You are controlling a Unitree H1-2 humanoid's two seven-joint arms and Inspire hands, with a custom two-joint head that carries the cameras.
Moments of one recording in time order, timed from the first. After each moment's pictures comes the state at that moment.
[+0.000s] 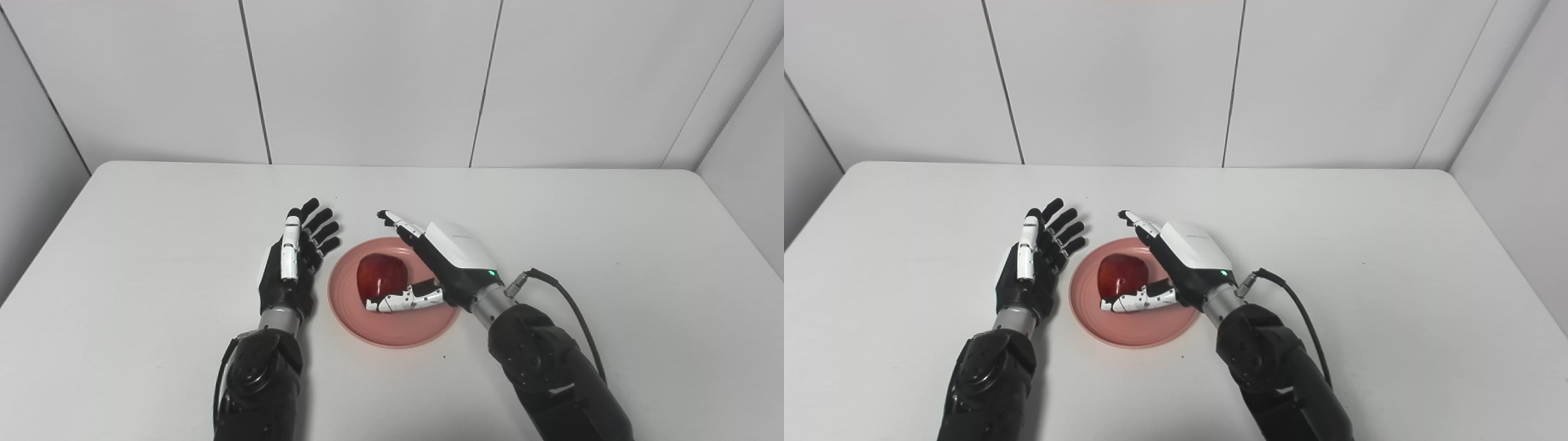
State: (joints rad) left arm -0.28 -0.16 0.08 0.13 -0.19 0.23 0.03; right arm -0.36 -0.17 0.37 -0.12 -0.73 0.22 0.30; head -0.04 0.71
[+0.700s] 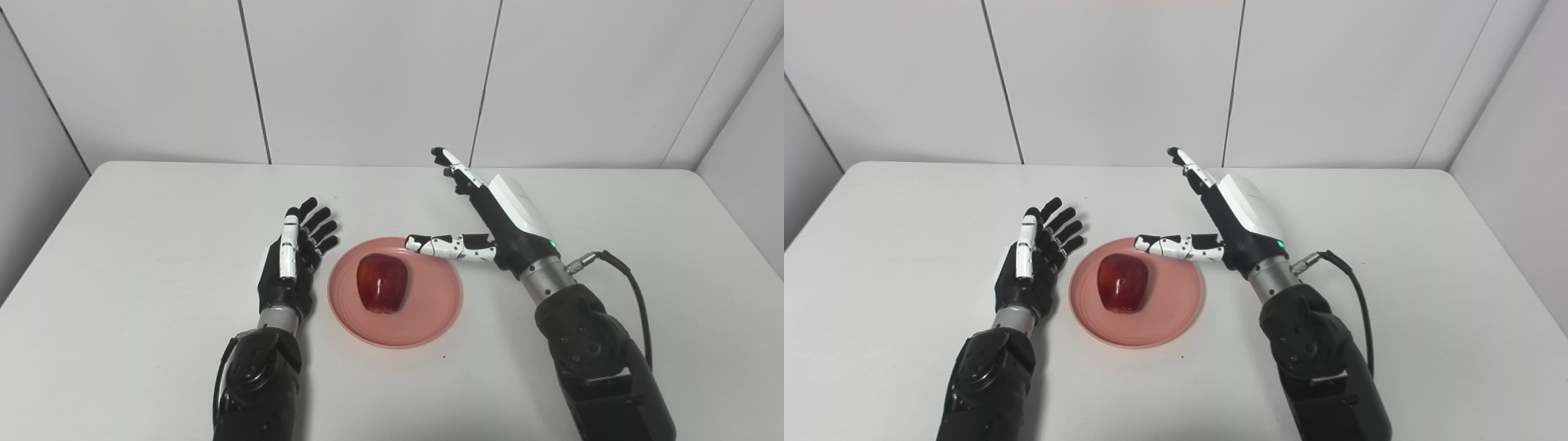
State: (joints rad) left arm -0.28 -0.16 0.09 0.13 -0.19 0.23 0.03; right arm -0.34 -0.18 0.18 -0.27 -0.59 0.22 0.24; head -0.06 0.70
